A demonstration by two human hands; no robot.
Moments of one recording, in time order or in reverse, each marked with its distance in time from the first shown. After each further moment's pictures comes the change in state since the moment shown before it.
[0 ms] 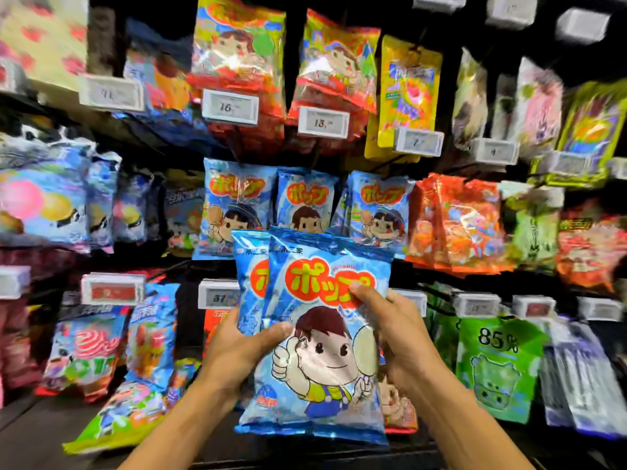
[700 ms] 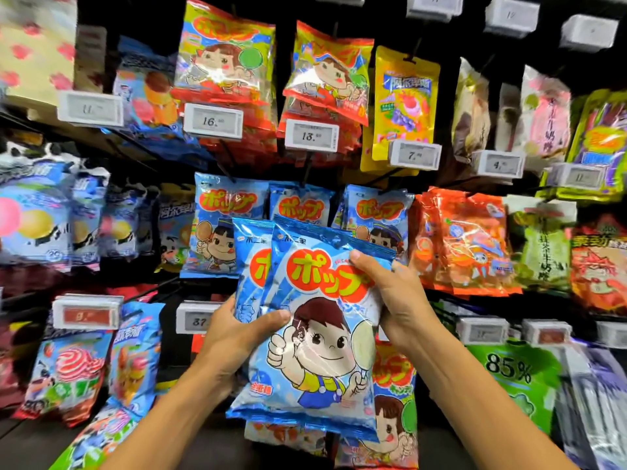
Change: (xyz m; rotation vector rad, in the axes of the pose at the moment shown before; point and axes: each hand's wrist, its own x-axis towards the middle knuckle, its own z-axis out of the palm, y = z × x) left_hand 0.045 0.020 0.025 0.031 -0.012 0.012; right_hand 0.079 -0.036 -0.012 0.126 -0.008 0.002
